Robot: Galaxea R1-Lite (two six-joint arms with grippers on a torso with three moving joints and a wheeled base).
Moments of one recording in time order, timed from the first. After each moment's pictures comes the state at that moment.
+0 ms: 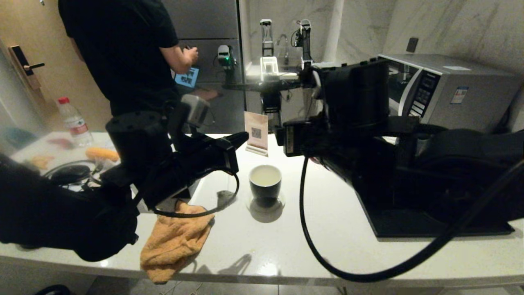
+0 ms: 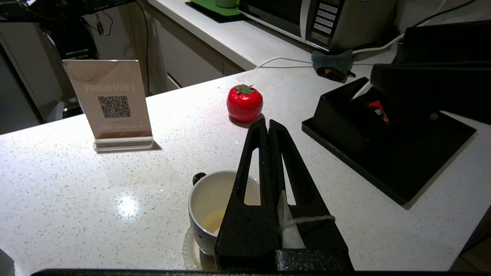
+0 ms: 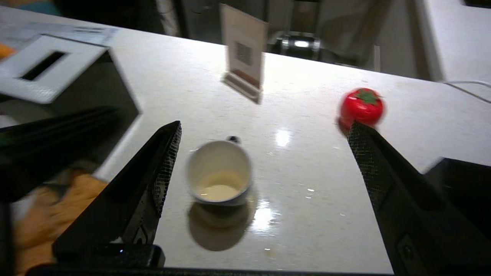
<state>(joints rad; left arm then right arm) -0.50 1.79 -0.75 -1.07 -0.18 -0.13 0.85 1.82 -1.36 -0.28 -0.62 0.14</state>
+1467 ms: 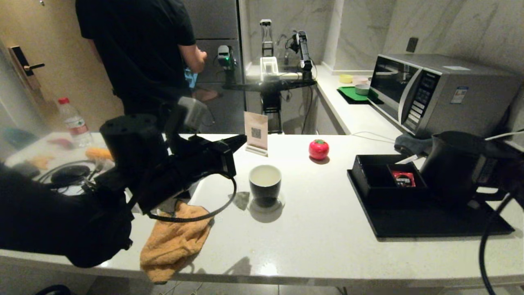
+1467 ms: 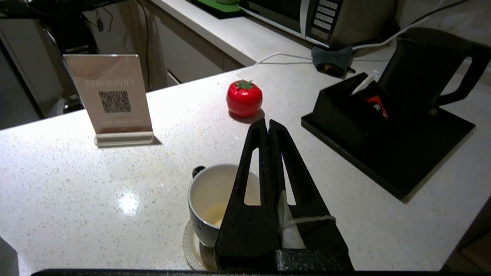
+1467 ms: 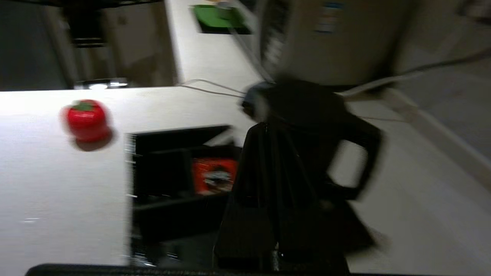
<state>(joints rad) -0.50 1.77 -0.72 -1.07 -0.19 -0.12 0.31 1.24 -0.43 -0.88 -0.67 -0.13</state>
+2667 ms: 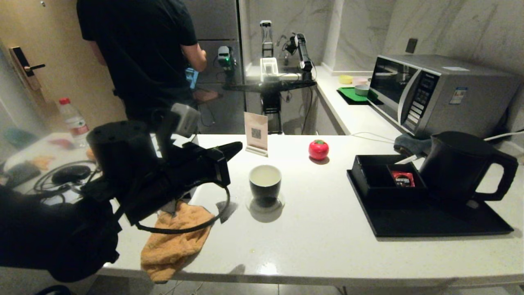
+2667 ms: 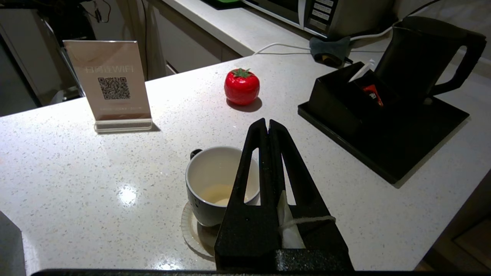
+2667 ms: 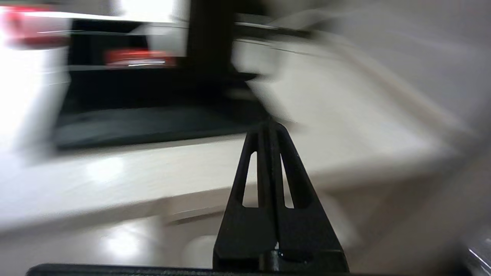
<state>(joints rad) -0.50 1.72 -0.65 -1.07 -0.19 -0.12 -0.06 0.32 0.00 -0.34 -0.26 -0.18</state>
